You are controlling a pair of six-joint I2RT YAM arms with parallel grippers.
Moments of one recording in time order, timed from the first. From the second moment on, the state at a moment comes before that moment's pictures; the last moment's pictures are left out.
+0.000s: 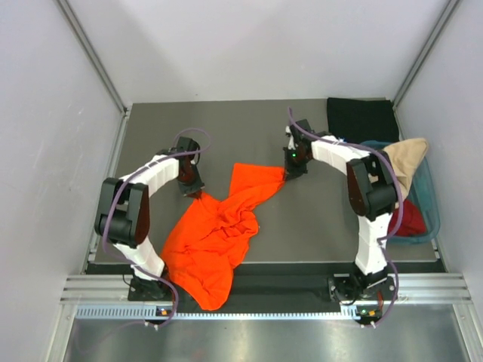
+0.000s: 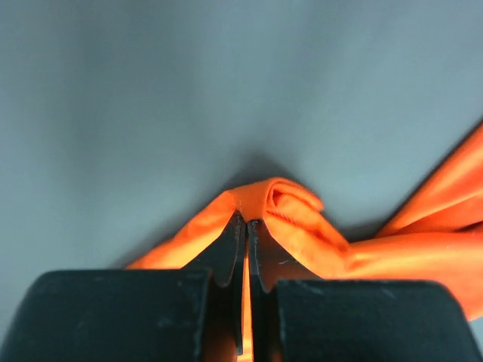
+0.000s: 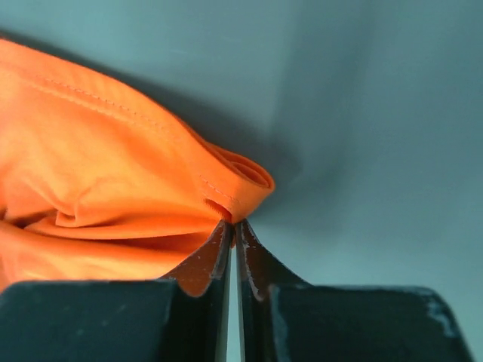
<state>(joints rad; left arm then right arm) -0.24 1.73 1.10 -0.67 0.02 -0.59 0.41 2.05 1.49 -0.60 -0.22 0.36</state>
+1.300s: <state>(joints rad) -0.24 1.33 1.72 -0.79 -0.18 -0.46 0.20 1.31 1.25 -0.82 -0.16 0.34</state>
